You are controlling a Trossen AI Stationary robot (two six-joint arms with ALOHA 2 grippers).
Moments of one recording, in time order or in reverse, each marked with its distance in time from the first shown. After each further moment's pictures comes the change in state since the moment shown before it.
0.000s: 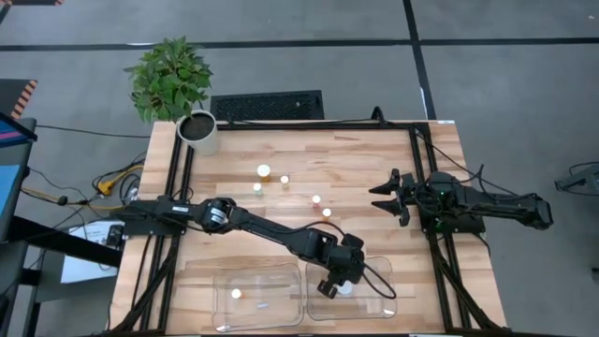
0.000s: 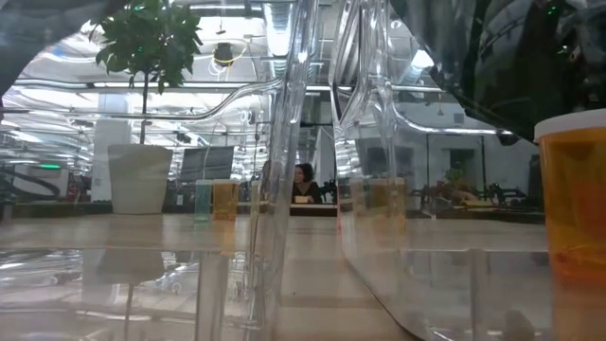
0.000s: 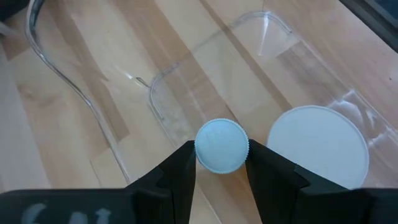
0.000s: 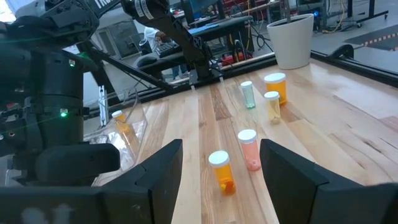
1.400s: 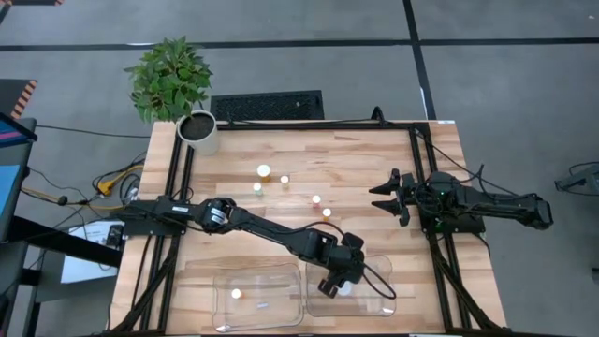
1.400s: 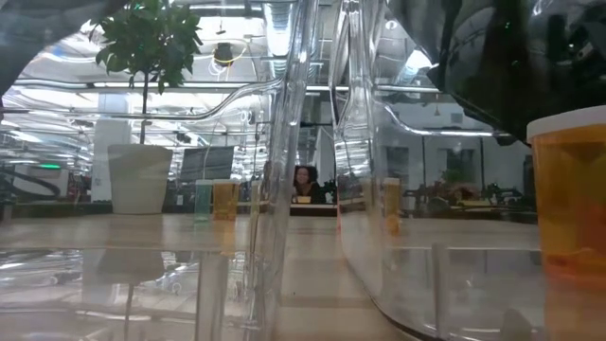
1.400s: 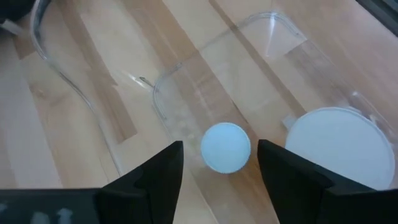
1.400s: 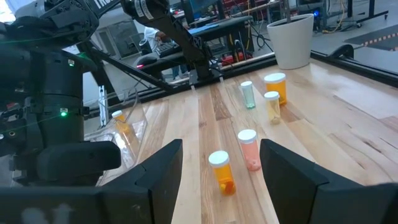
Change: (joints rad) left arm 0.002 0.000 0.000 0.002 -0.034 0.007; right arm 0.000 0.000 0.000 0.000 0.000 0.000
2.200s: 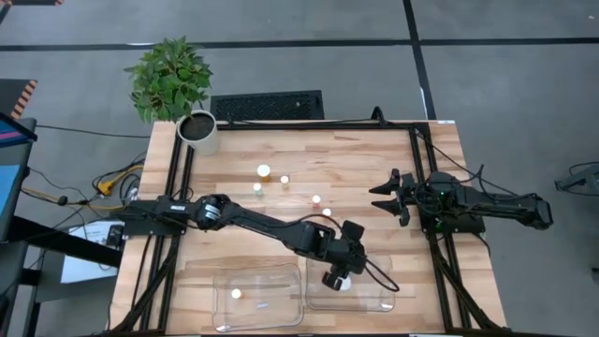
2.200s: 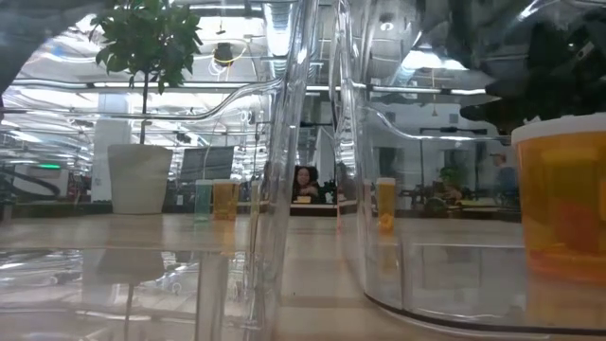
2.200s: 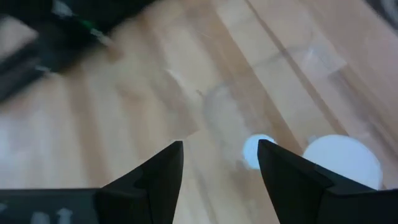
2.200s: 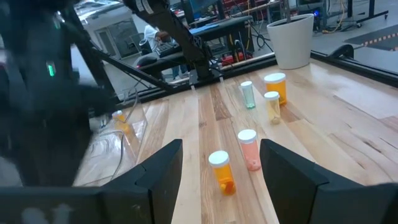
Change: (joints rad) left arm 0.005 -0.068 0.064 -0.075 -0.146 -0.026; right arm 0.000 0.000 0.000 0.000 0.000 0.000
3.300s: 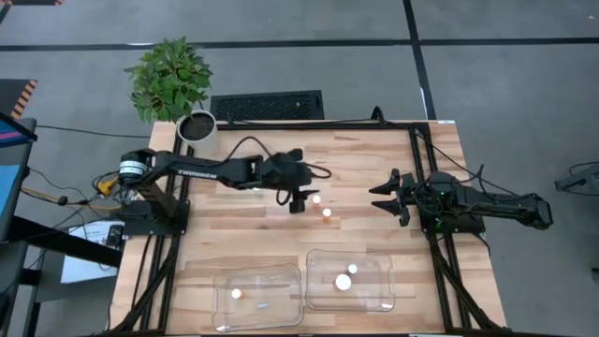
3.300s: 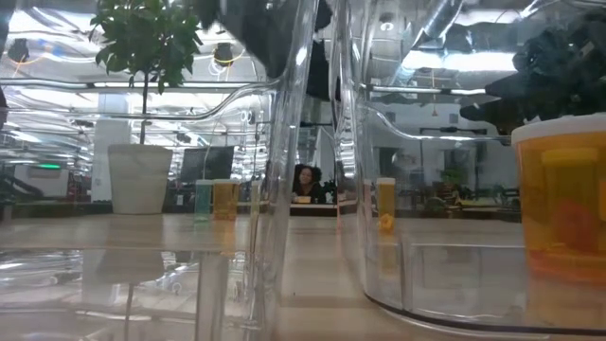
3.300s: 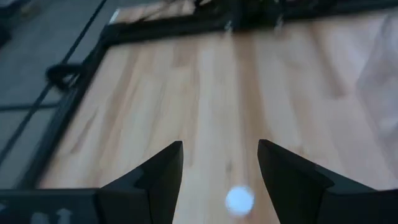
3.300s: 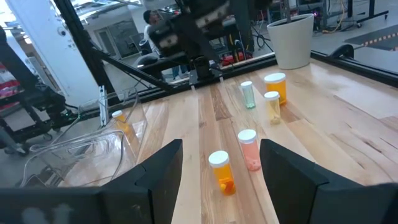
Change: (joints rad) left arm 0.383 -0.766 -1.177 0.732 0.113 -0.113; right arm 0.000 0.000 0.000 0.000 0.000 0.000
